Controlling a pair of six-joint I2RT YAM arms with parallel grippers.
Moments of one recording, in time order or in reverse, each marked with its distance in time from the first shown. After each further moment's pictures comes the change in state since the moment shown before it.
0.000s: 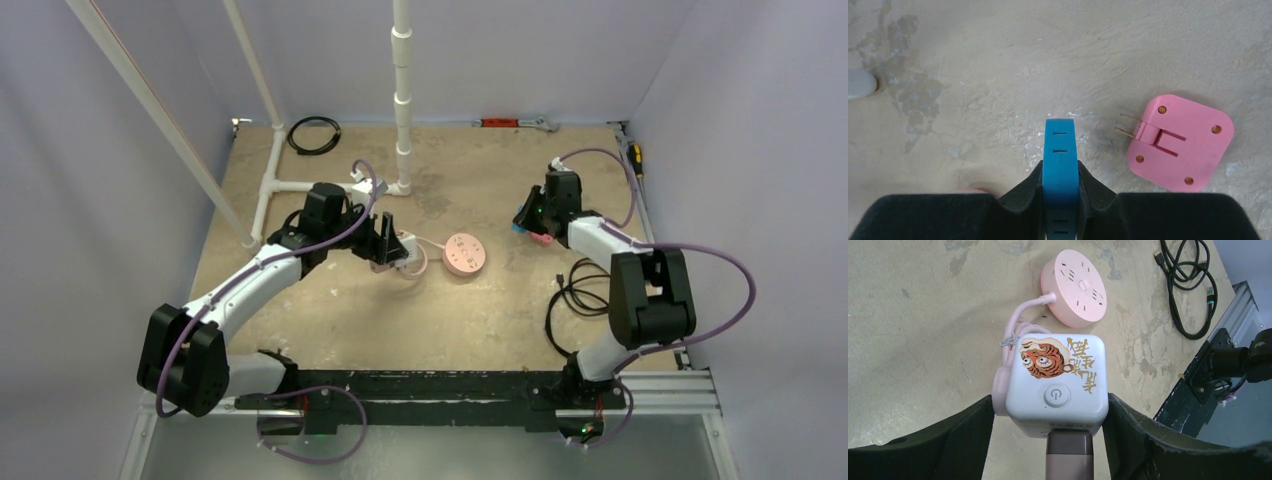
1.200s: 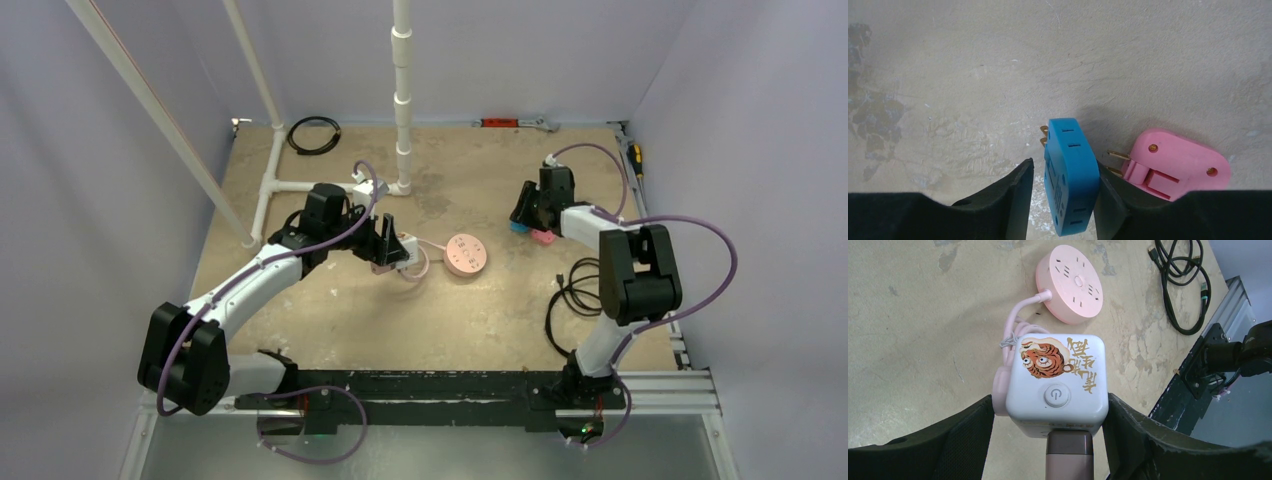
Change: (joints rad) left arm 0.000 0.007 -0.008 0.006 0.032 -0.003; right arm -0.014 0.188 0.104 0.014 0.035 -0.053
